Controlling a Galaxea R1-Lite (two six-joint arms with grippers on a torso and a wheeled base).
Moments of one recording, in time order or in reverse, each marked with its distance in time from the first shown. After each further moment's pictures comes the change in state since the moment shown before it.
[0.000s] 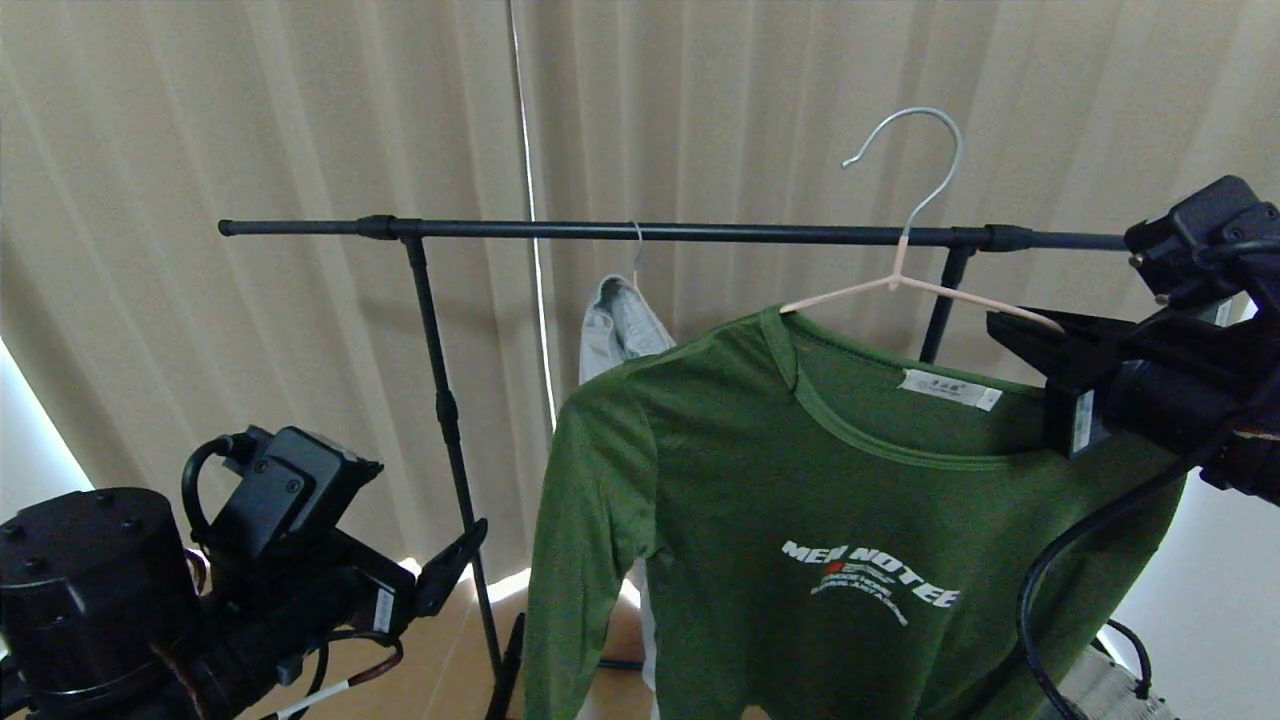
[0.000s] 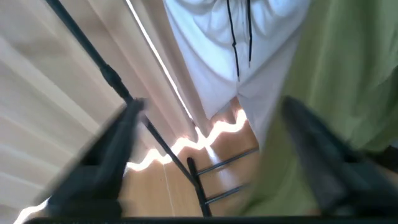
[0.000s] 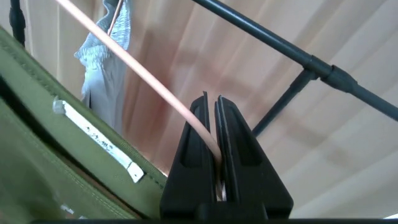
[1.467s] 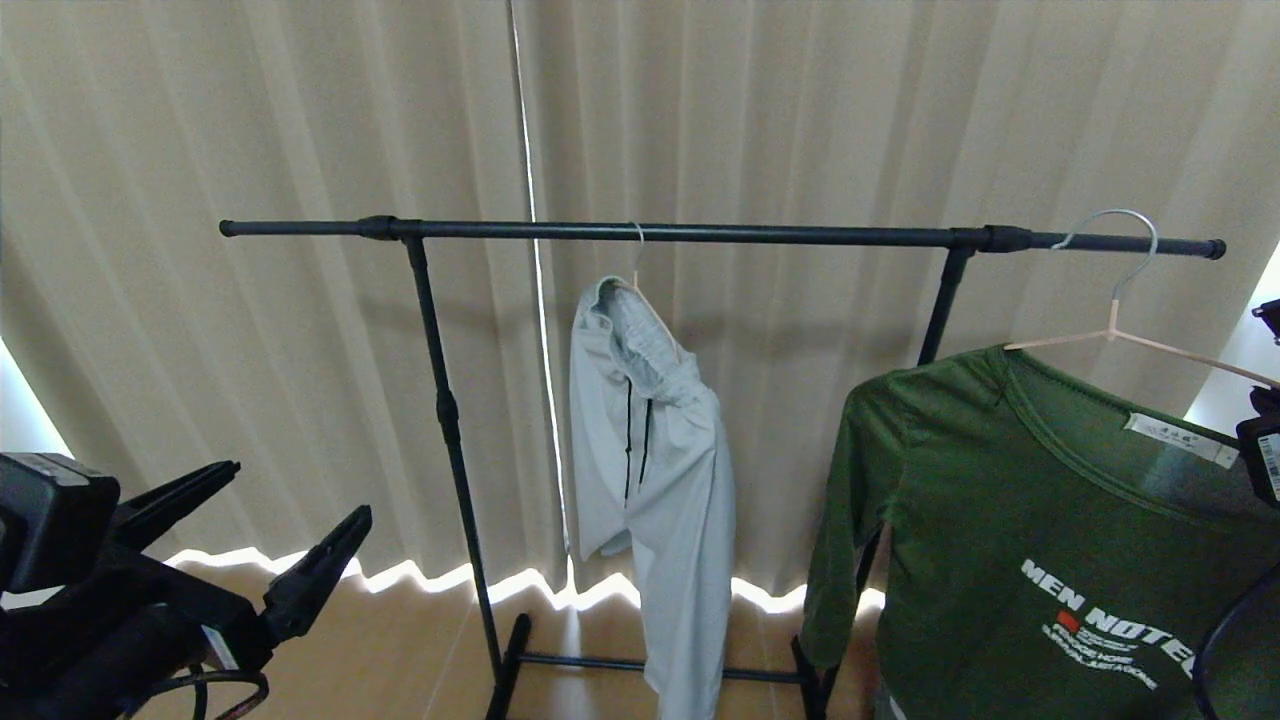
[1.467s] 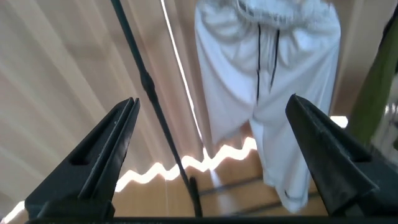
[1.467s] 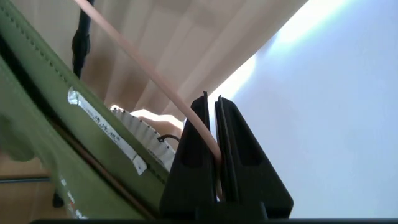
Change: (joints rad) left arm 0.094 -0.303 0.127 -0.009 -0.003 -0.064; right arm -0.323 -0.138 0.008 0.345 -0.358 -0.056
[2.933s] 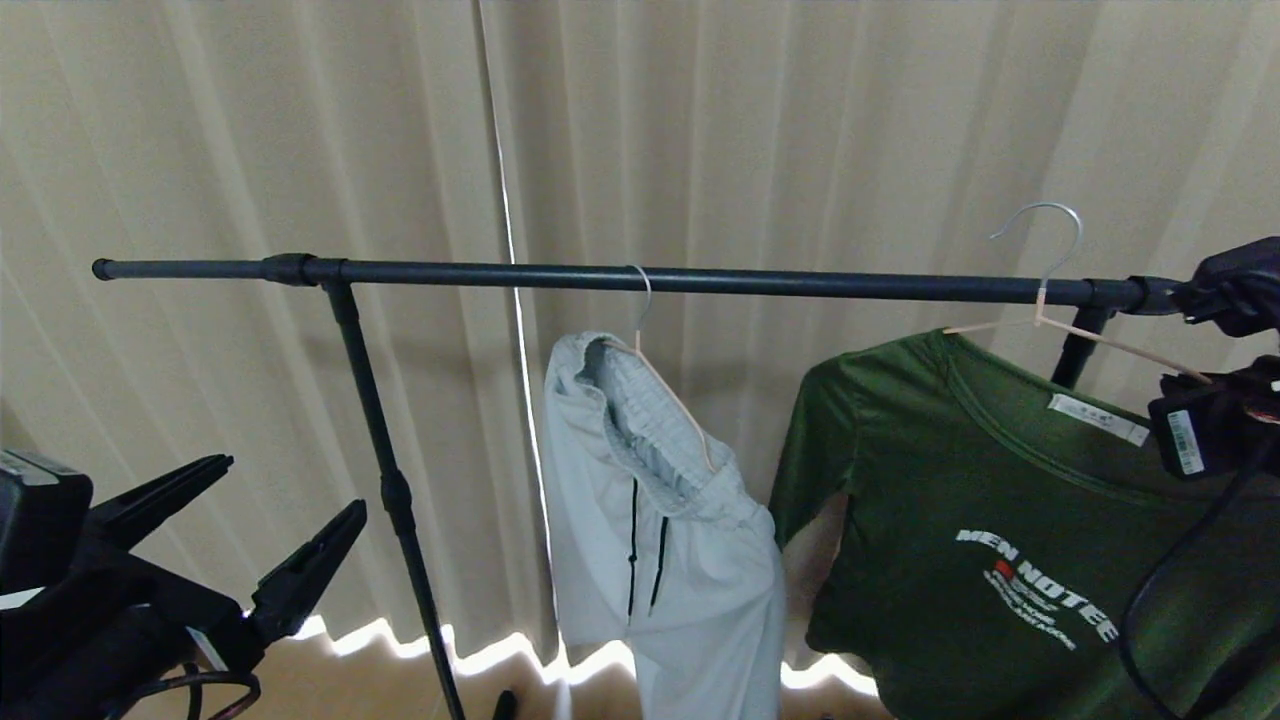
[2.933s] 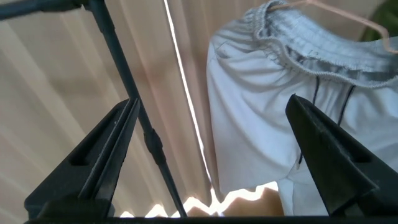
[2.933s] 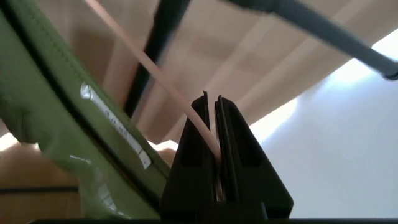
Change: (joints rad) left arm -0.010 -0.026 -0.002 0.003 0.000 -0.005; right arm 0.098 0.131 -0.071 -0.003 -0.001 0.096
